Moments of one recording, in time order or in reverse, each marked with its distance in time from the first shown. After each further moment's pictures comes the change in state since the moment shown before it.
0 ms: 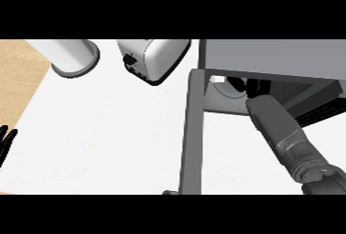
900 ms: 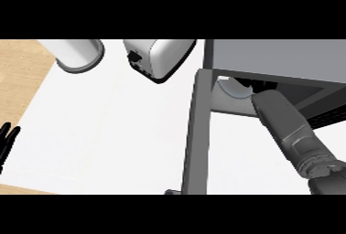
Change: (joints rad) left arm -0.013 -0.002 -0.012 -0.015 0.019 0.007 0.041; right arm -0.036 -0.037 0.015 0.027 0.004 -0.044 0.024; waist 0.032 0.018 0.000
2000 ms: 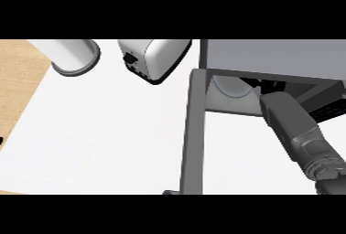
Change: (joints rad) left arm 0.076 0.007 0.039 -0.075 0.076 -0.018 0.028; right arm 0.031 -0.036 -0.066 -0.014 -0.082 0.081 -0.064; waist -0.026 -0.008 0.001
